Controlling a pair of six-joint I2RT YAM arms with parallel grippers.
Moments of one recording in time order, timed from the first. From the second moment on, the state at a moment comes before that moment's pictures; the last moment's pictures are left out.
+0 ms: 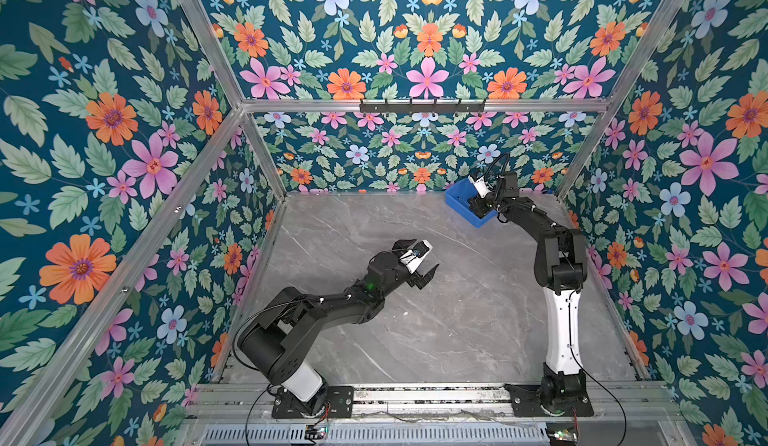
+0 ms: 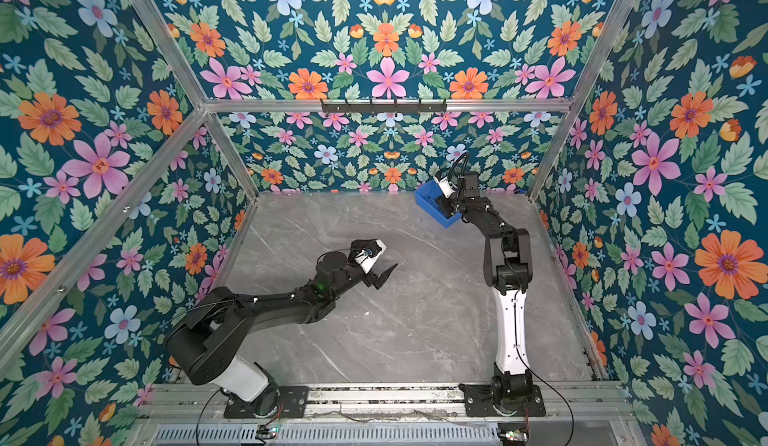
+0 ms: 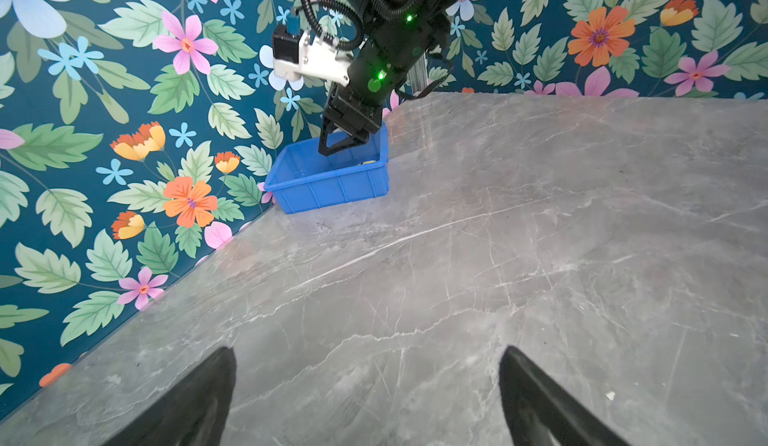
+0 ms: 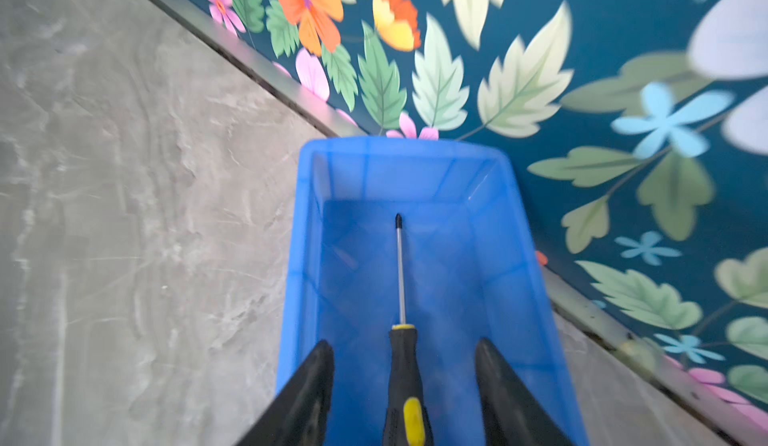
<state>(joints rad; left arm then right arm) -0.72 1.58 0.65 0.75 0.08 0.29 0.09 2.34 1.92 -0.17 -0.30 -0.46</state>
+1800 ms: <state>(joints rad) -0.09 1.60 0.19 1.26 -0.20 0.08 -0.06 1.31 0.42 0.42 -0.17 0.04</state>
